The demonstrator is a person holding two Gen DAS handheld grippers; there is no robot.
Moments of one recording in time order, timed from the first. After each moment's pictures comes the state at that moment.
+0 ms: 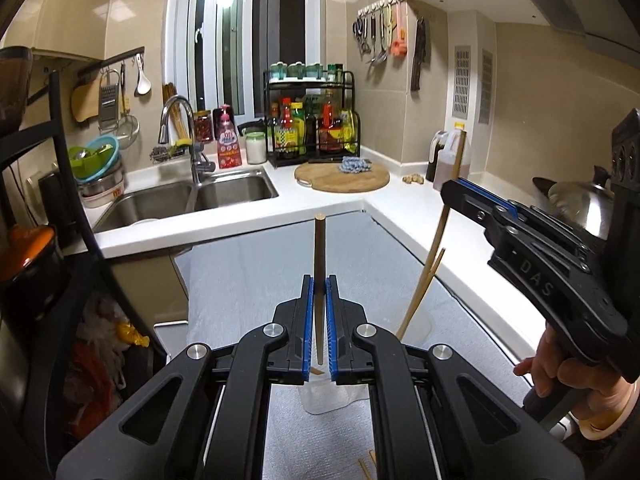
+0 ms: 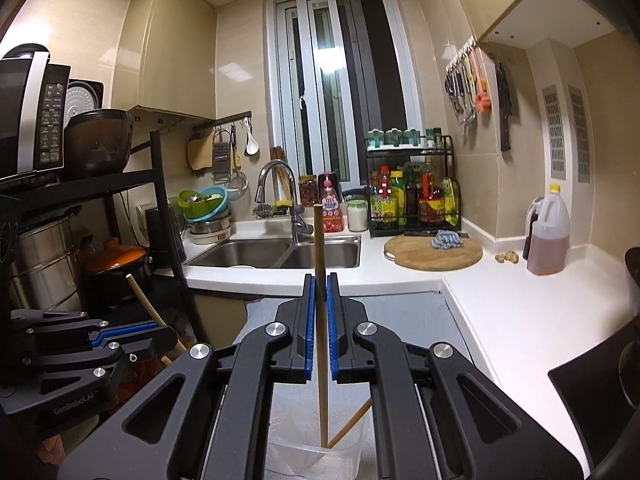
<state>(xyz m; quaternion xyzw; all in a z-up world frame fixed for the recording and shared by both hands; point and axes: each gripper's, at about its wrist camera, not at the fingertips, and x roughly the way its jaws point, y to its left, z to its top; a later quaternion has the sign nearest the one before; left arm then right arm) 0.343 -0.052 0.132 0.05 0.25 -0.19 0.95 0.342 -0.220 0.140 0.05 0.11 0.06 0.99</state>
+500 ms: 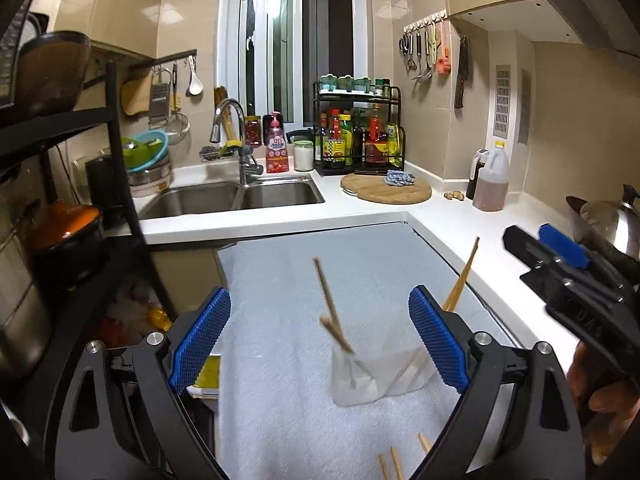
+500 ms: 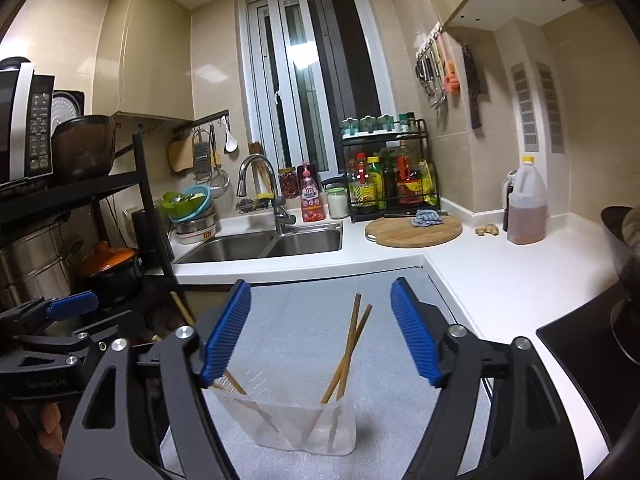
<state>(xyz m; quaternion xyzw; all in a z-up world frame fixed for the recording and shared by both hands) 0.308 -0.024 0.129 0.03 0.22 -0.11 0.97 0.296 -0.229 0.123 0.08 0.12 0.03 0.99</state>
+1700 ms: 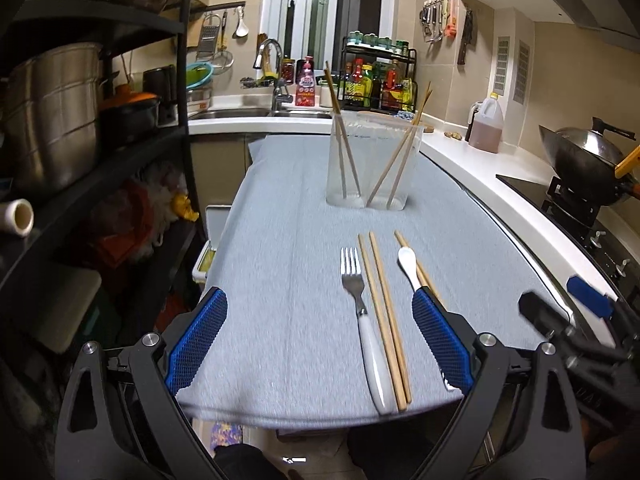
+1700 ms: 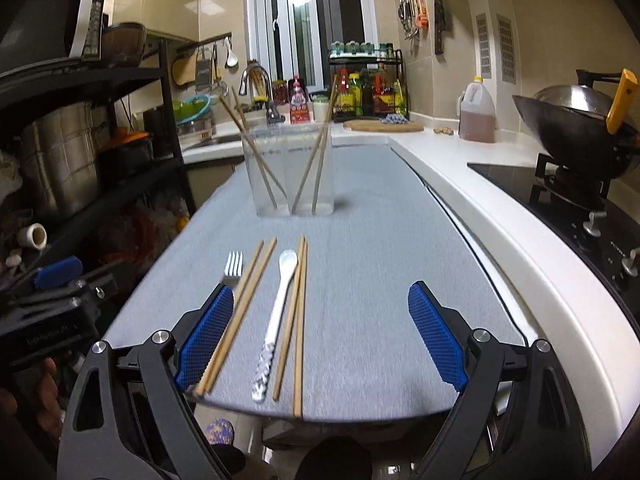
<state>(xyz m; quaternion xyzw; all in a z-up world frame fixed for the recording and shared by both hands) 0.086 0.000 -0.017 -0.02 0.28 -0.06 0.96 0.060 -0.209 -0.031 0.03 0.26 0.00 0.97</state>
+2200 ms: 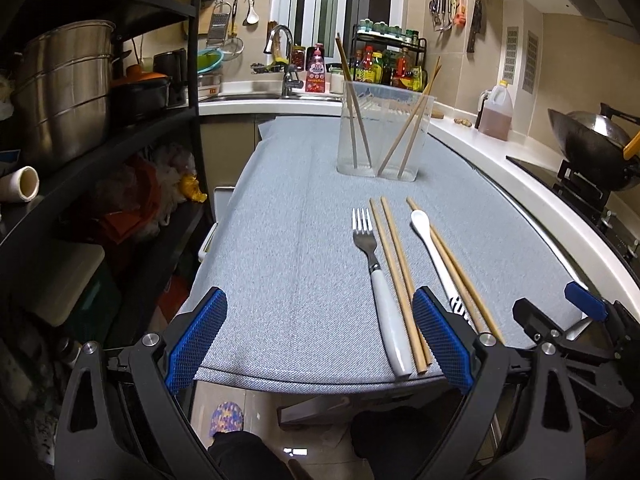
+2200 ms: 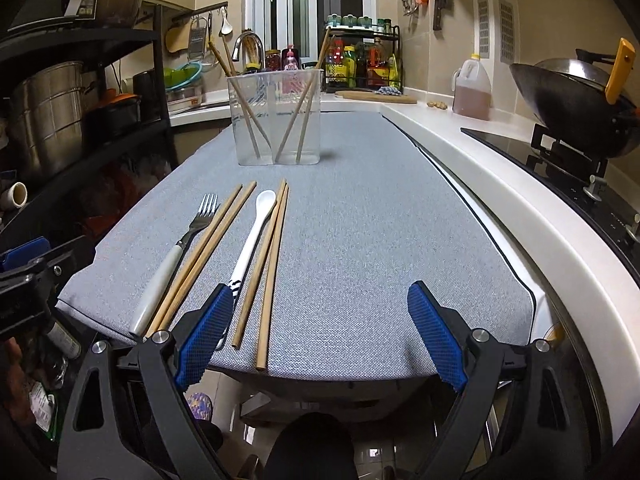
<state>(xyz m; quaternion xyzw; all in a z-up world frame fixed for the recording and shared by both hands) 0.075 0.002 -0.052 -0.03 0.29 -0.04 0.95 0.063 -0.213 -0.077 0.01 0.29 -0.02 0.96</state>
